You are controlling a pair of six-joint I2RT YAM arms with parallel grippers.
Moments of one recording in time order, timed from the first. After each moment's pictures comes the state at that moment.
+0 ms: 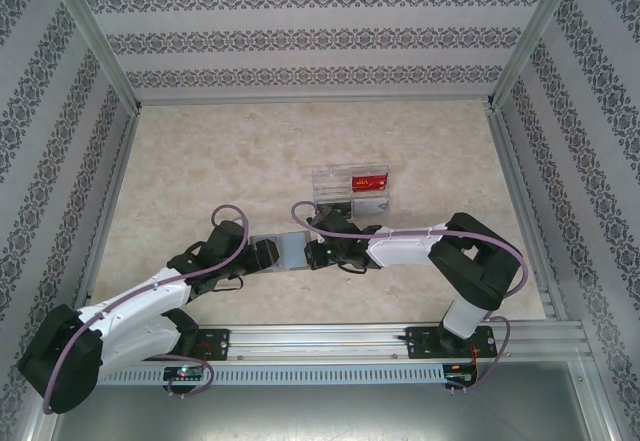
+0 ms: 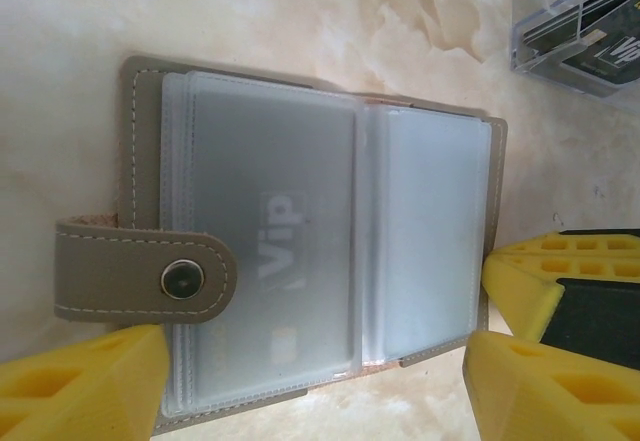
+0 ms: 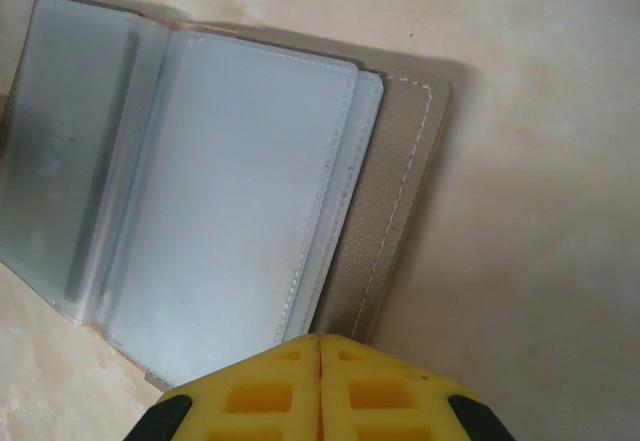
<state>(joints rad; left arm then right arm) -0.59 0.98 0.36 -0.23 0.08 -0.89 0.91 1.69 0.77 -0.02 -0.15 0.63</state>
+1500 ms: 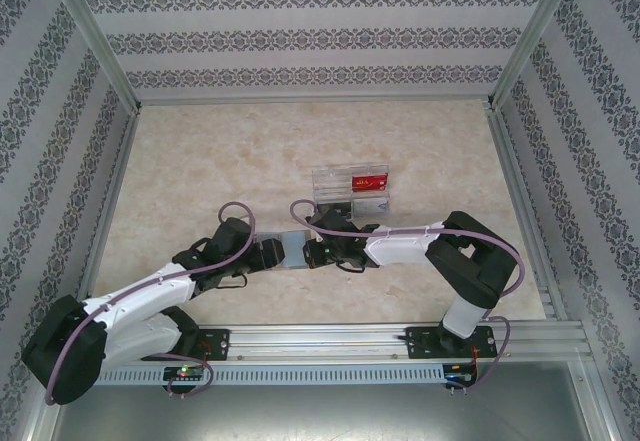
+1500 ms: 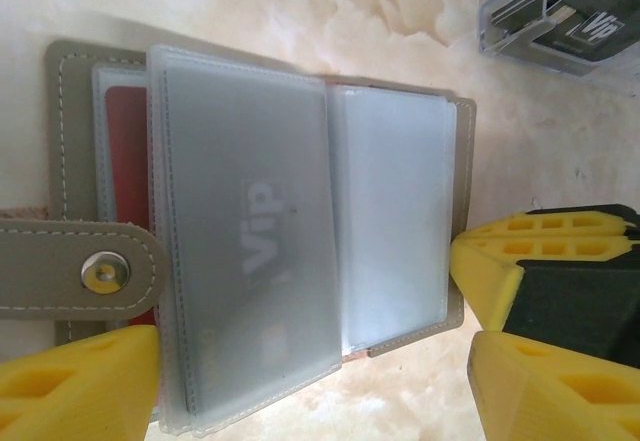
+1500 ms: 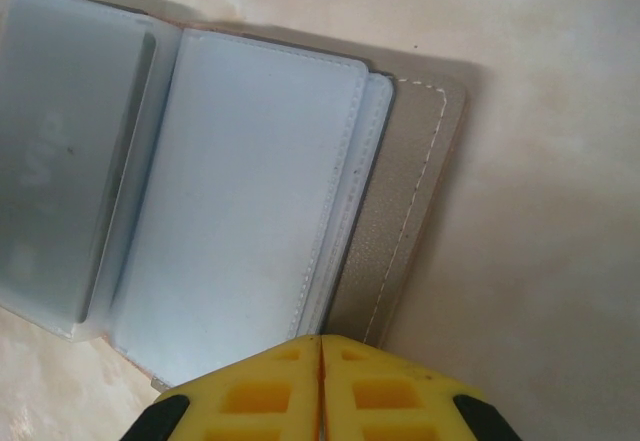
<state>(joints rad) -0.62 1.03 0.40 -0.22 0.10 -0.87 0.91 1.71 0.79 -0.02 -0.15 0.65</state>
